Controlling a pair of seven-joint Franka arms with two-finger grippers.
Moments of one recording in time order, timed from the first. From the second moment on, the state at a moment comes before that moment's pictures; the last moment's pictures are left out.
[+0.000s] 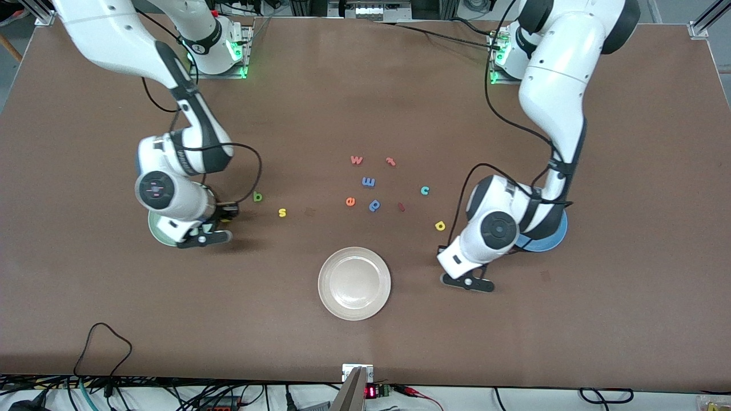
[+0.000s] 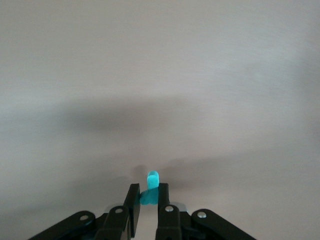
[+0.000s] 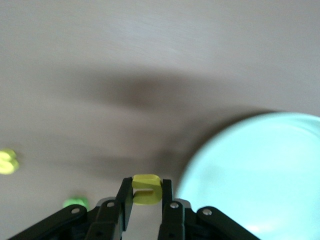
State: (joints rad) left arm -0.31 0.87 -0.03 -1.31 -0.01 2.15 -0.20; right arm 0.12 0.49 0.07 -1.85 -0.08 2.17 0.08
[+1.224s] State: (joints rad) left arm -0.06 0.52 -0.05 -1.84 -0.01 2.12 0.01; right arm 0.03 0.45 0.24 -1.96 -0.09 2.22 0.12
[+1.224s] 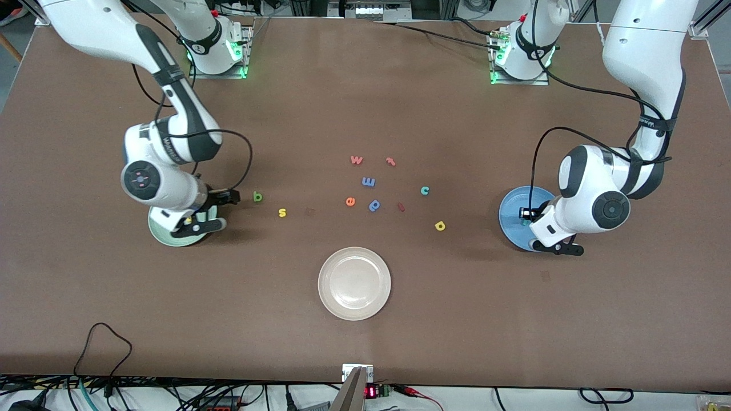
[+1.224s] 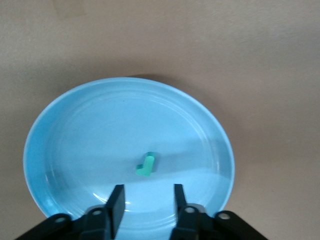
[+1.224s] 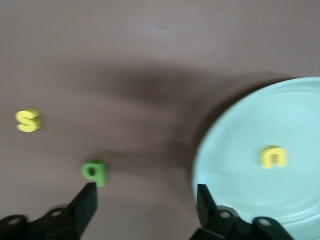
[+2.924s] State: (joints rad) left arm -0.29 0.74 -0.15 -1.64 -0.01 2.28 -0.33; right arm 0.11 0.50 0.24 -2.08 -0.09 2.41 0.29
